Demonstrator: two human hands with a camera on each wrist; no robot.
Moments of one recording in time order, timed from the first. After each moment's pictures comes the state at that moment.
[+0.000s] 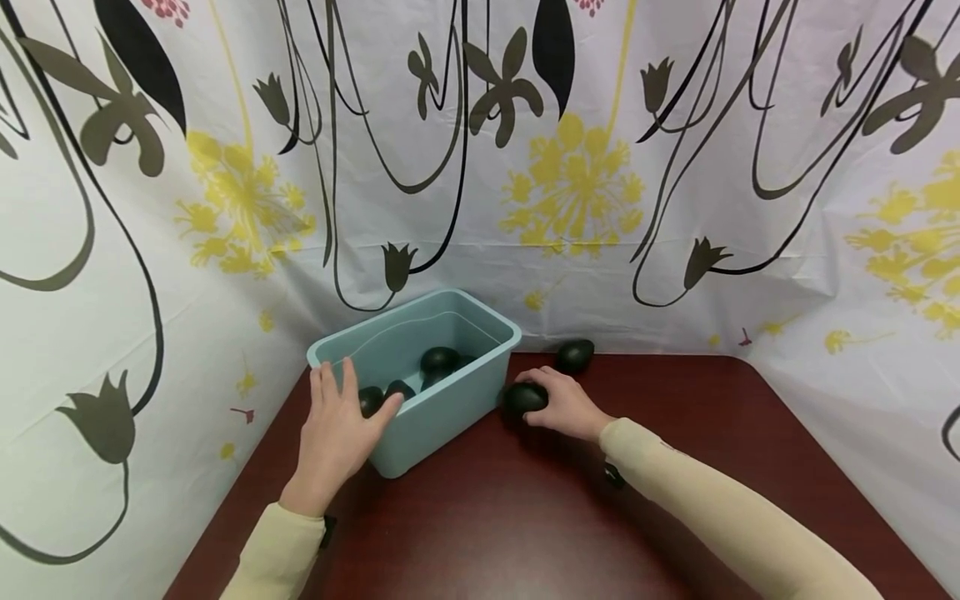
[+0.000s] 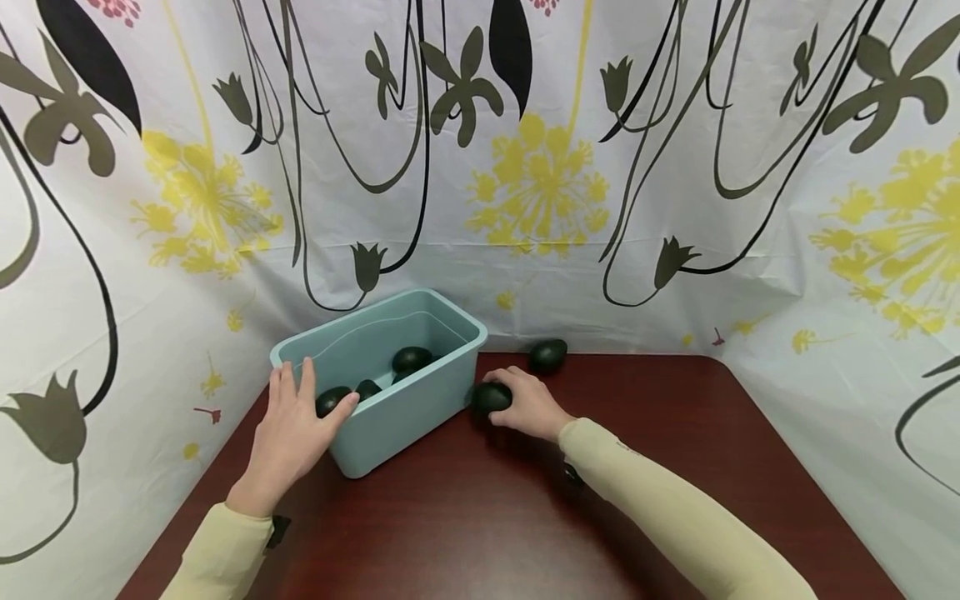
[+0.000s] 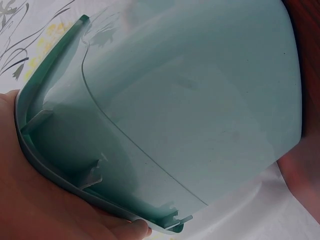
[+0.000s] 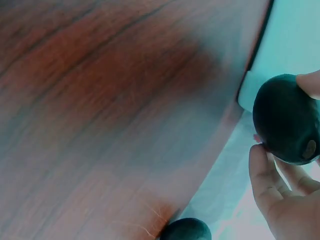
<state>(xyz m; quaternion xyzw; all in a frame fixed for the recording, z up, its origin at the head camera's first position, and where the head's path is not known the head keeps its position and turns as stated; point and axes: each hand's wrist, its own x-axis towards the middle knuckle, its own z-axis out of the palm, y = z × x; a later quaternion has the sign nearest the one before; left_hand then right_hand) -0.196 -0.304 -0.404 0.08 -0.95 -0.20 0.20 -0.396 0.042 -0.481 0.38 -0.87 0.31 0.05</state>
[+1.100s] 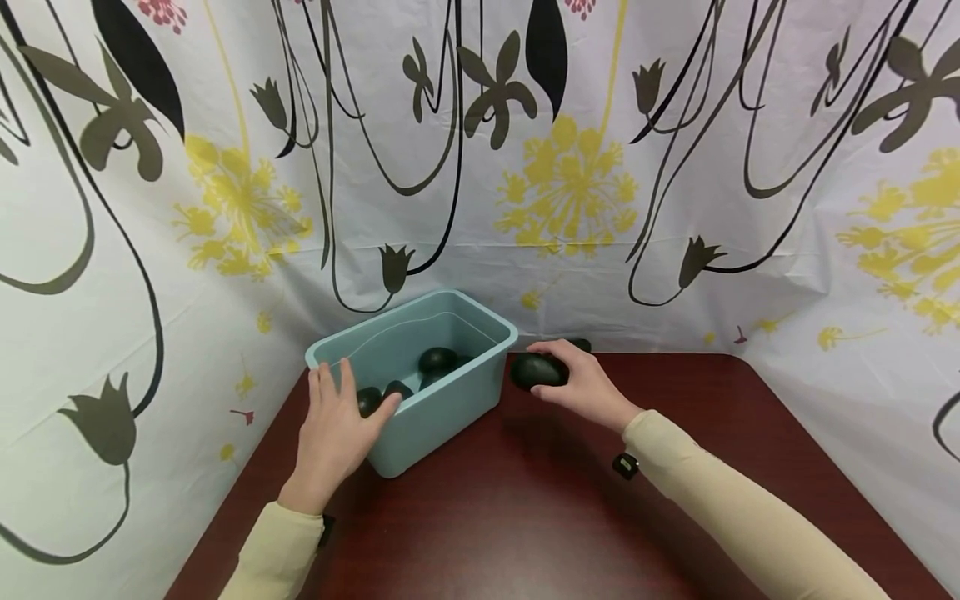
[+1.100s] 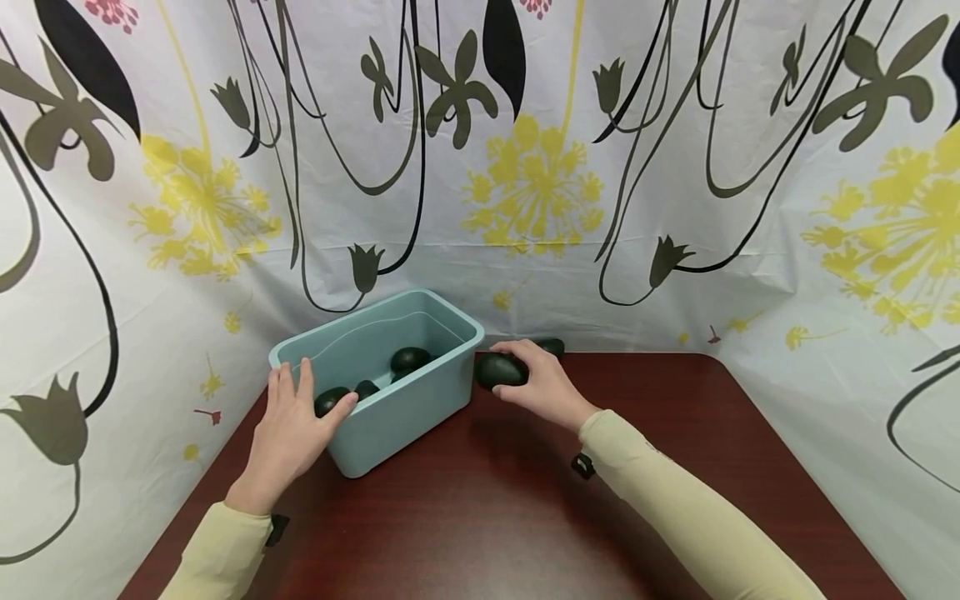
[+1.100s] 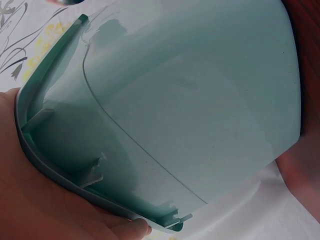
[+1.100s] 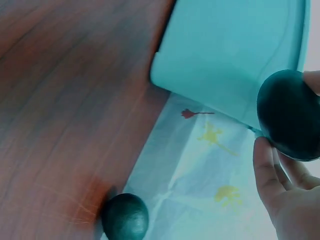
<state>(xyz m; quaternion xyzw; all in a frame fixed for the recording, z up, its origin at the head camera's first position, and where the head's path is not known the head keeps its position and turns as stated) -0.195 -0.304 -0.403 0.08 -0.96 -0.20 0.20 -0.372 0.067 -0.421 0.38 -0.83 0.41 0.07</state>
